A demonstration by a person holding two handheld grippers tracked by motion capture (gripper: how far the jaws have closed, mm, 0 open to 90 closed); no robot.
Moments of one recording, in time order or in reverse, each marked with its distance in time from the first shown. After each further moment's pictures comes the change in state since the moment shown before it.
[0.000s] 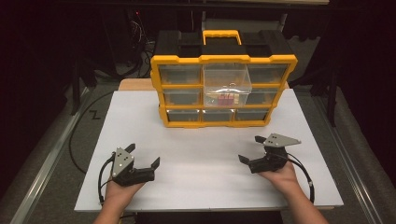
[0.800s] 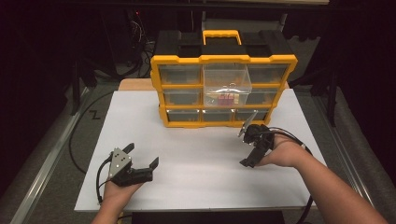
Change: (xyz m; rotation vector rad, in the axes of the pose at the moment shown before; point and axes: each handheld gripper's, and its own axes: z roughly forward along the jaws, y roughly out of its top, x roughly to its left) left arm 0.005 0.000 -0.005 -0.028 -0.017 -0.008; right arm 0.006 0.081 0.034 0.799 0.154 -0.273
